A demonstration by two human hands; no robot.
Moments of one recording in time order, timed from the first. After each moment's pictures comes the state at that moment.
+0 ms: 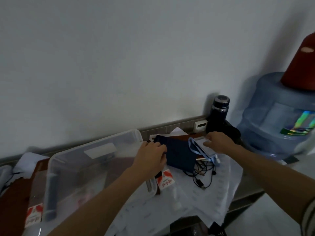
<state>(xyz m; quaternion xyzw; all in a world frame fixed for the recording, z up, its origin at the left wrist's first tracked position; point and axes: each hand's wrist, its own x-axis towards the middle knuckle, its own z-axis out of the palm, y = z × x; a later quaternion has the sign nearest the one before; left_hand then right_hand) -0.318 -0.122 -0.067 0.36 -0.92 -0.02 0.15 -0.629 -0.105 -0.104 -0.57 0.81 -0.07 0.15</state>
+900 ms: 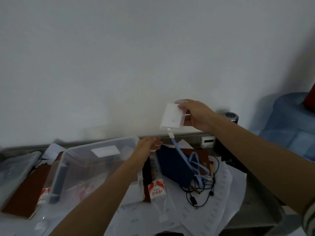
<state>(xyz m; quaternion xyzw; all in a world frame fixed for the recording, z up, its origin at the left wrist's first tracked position) -0.358 -0.126 -0.027 0.52 -0.53 -0.55 0.37 -0.566 -0.145 0.068 -0.45 0.48 -0.49 0.57</state>
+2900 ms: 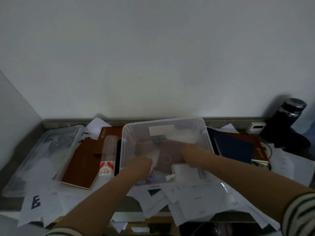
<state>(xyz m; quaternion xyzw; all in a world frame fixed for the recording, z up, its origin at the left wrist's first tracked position) -0.098 -0.135 -0.139 0.56 -0.80 -0.12 -0.18 -0.324 -0.142 -0.114 -0.80 0.54 0.24 0.02</state>
